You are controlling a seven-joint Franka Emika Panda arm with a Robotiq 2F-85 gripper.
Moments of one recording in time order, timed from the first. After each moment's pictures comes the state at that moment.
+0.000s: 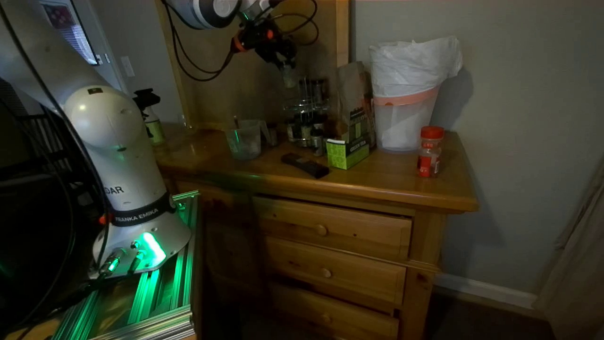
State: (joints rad) arm 0.40 -0.47 0.13 -2.59 0.19 2.78 -0.36
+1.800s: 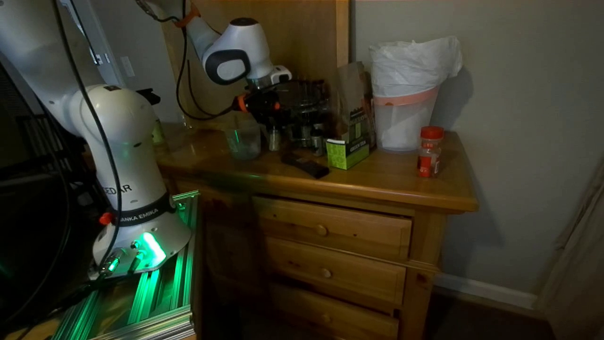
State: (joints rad) arm 0.66 -0.25 -0.13 -2.77 0.50 2.83 -0.81
